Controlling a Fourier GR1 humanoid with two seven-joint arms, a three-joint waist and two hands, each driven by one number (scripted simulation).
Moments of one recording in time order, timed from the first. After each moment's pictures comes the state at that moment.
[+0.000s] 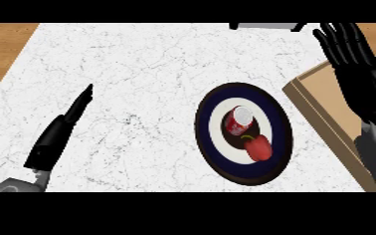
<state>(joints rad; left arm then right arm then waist) -0.06 0.57 -0.32 -1.48 0.13 0.15 -0.14 -0.34 -0.51 0.08 -1.61 -0.40 0.07 -0.19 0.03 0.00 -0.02</state>
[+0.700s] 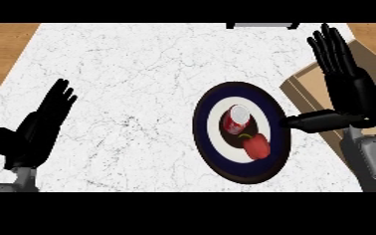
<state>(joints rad) -0.02 0.48 -0.11 -1.57 0.44 0.15 0.07 -0.31 -0.45 0.08 -1.50 -0.27 0.04 -0.37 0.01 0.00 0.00</state>
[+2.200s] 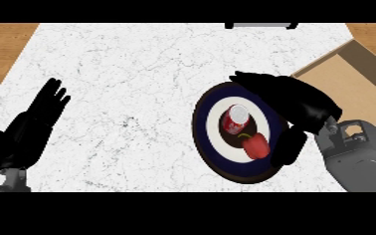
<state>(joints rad) 0.00 0.46 -0.03 -1.60 0.44 0.10 0.15 -0.57 -0.57 0.47 -1.76 0.18 0.54 0.60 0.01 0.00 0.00</state>
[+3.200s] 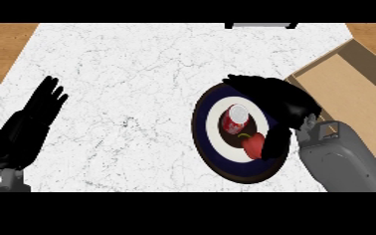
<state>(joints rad) 0.00 0.38 0.06 -1.66 0.36 0.04 0.23 -0.51 -0.38 0.37 -1.67 0.45 0.67 0.46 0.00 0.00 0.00</state>
